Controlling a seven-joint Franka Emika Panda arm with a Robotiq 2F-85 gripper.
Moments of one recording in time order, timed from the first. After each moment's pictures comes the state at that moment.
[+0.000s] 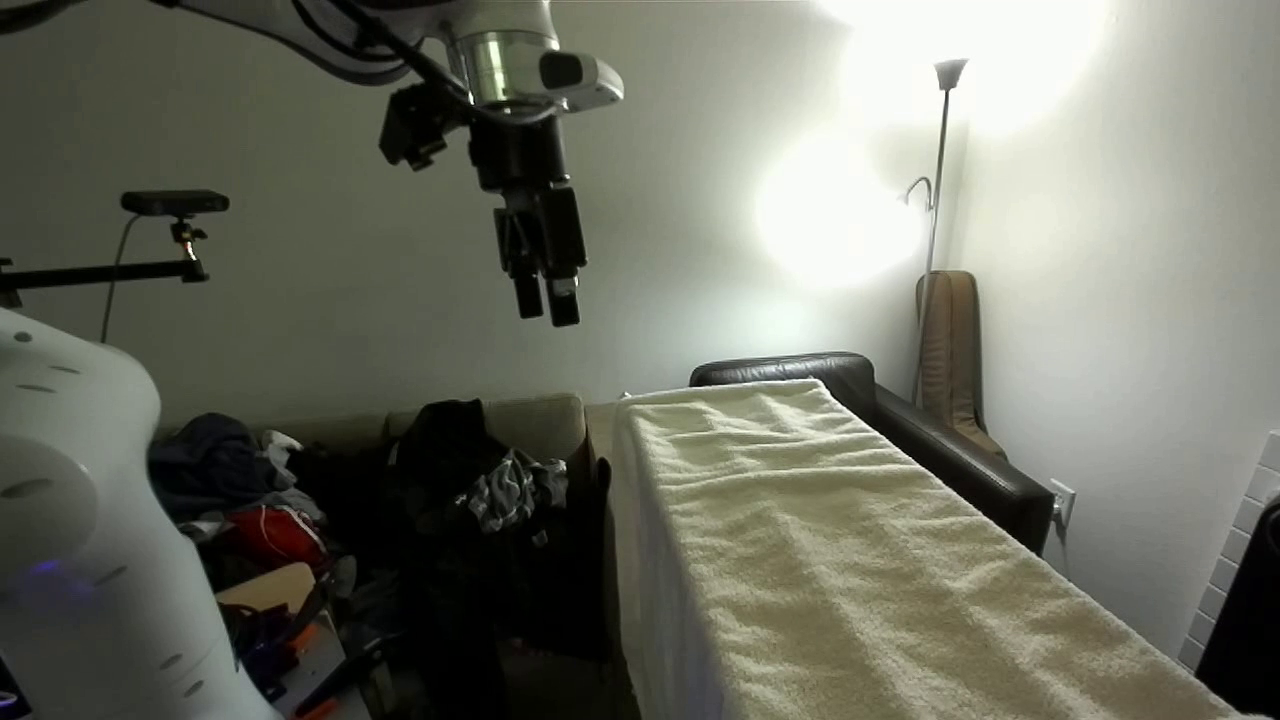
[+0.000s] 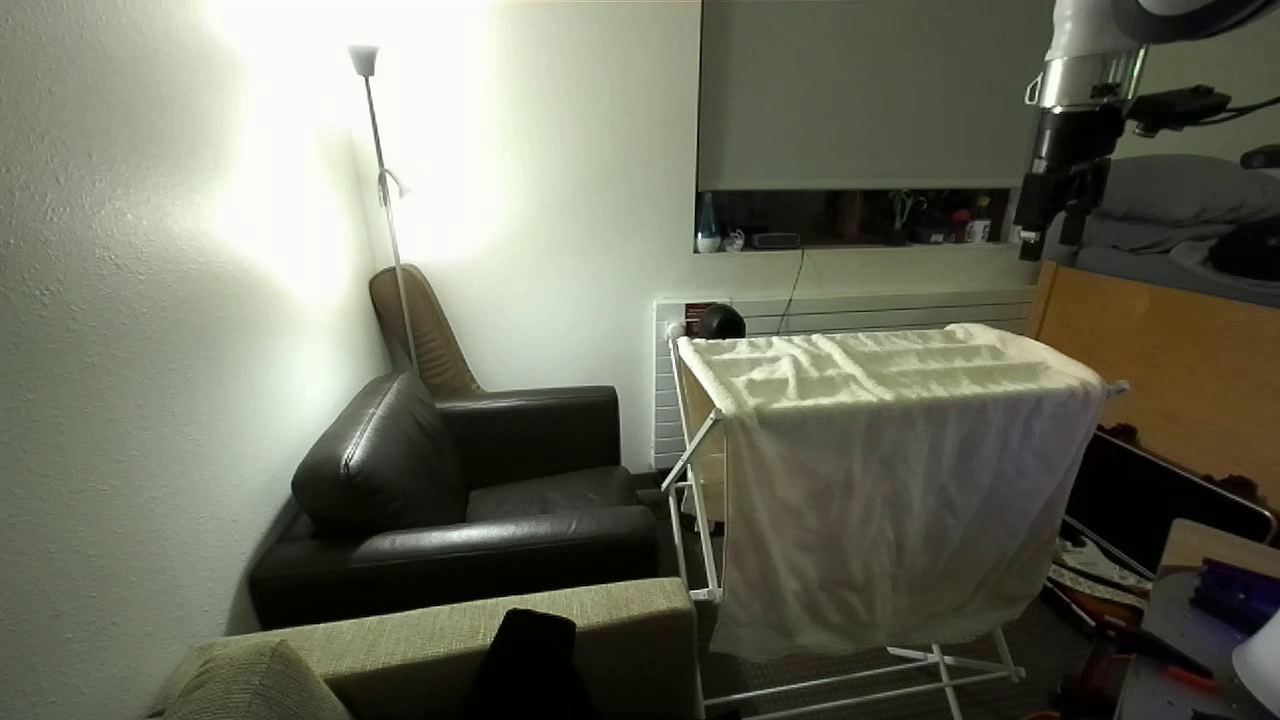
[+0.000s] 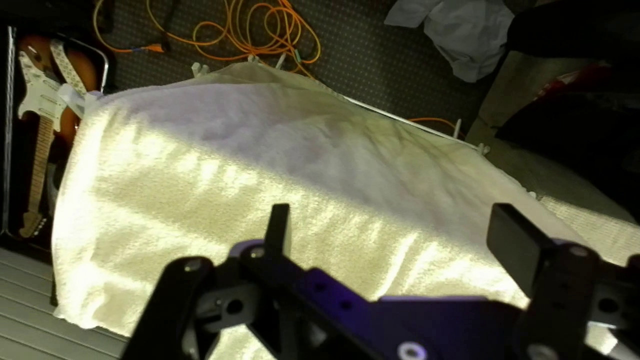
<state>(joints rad) -0.12 -0.70 -0.10 -2.46 -0.21 1.78 0.09</state>
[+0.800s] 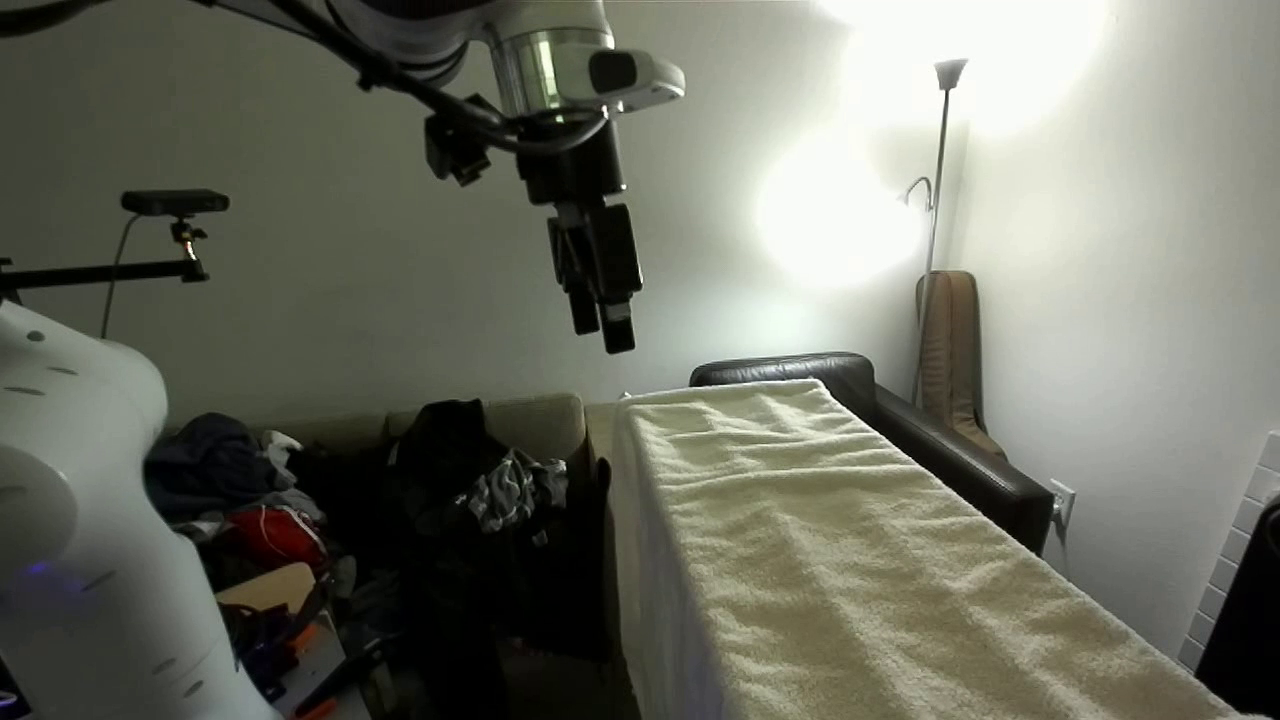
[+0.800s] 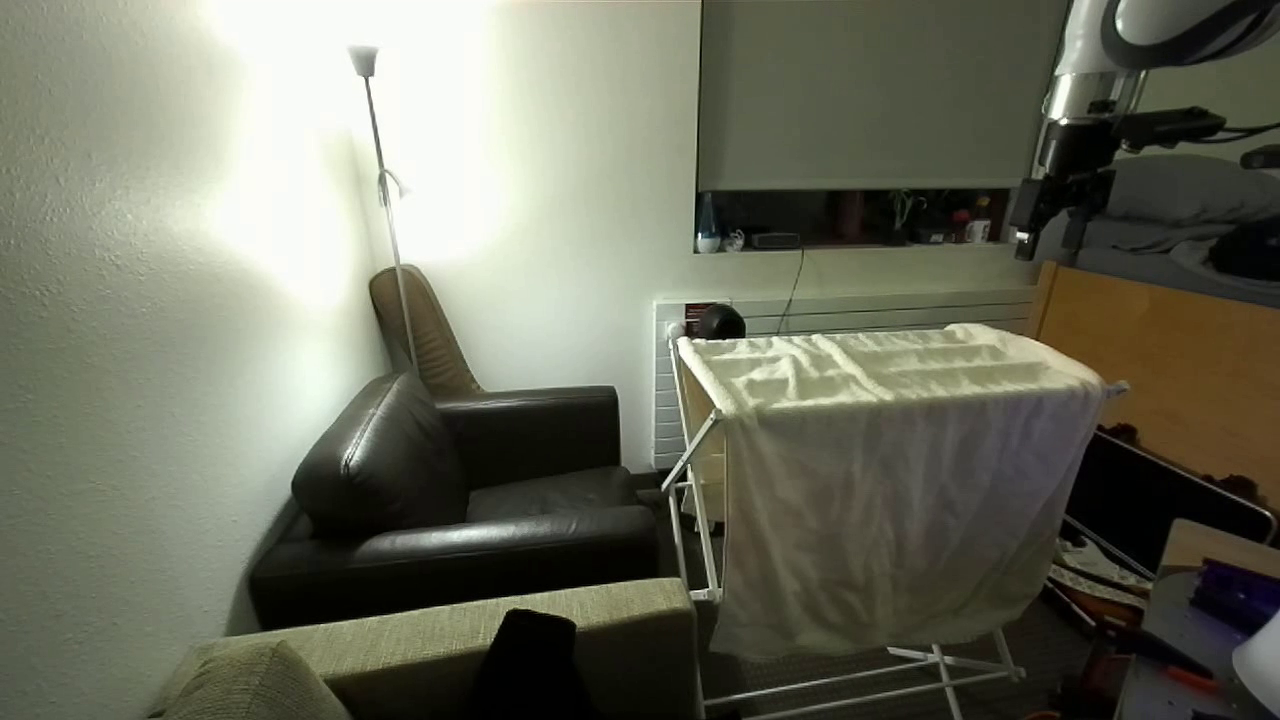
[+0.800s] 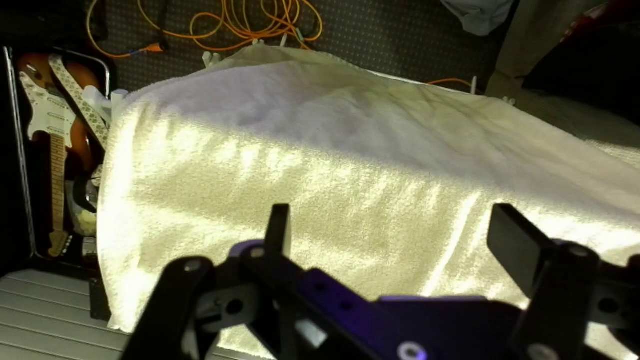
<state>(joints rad) -0.19 -0.63 -0.18 -2.45 -0.23 1.90 0.09</state>
